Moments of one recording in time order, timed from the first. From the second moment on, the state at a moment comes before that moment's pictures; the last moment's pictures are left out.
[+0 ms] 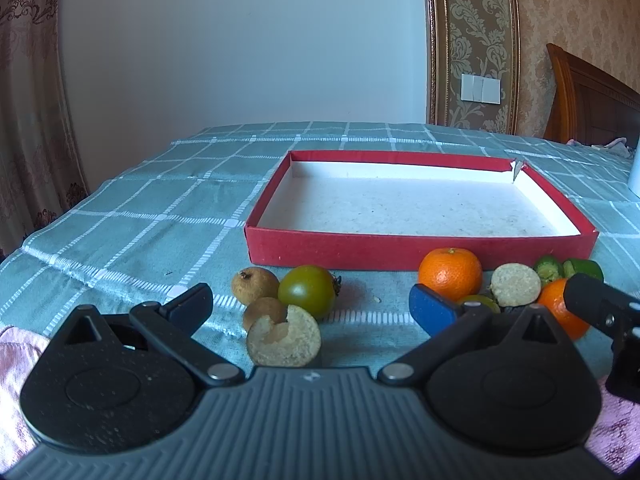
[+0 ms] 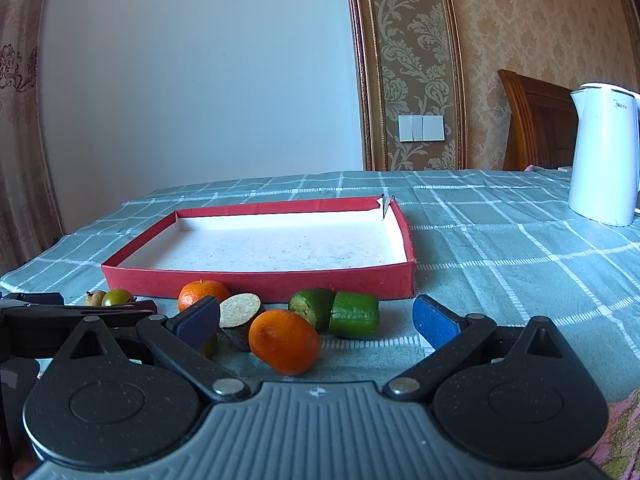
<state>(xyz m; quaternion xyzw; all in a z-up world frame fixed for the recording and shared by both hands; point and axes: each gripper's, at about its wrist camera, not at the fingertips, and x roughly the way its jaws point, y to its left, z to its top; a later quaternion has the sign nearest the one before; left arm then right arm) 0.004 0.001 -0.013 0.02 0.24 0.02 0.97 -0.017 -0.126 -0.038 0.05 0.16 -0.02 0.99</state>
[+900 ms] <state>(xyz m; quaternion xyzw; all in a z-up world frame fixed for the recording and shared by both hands) 0.001 0.006 -0.013 0.01 0.24 0.01 0.97 -0.035 -0.144 -0.035 0.03 0.19 0.01 0.98</state>
